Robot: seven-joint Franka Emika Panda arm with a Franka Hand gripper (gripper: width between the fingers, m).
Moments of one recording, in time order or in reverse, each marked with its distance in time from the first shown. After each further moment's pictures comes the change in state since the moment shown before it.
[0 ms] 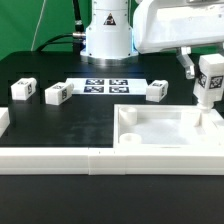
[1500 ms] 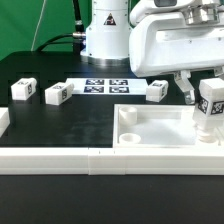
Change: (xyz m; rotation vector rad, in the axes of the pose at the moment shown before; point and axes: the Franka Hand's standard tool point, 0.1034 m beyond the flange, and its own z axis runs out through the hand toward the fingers) arm 0.016 0.018 0.033 -0.011 0.062 -0.084
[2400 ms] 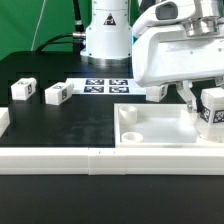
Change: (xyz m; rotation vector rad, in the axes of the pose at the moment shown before) arm -0.011 -0.007 0.011 -0.003 0.036 0.003
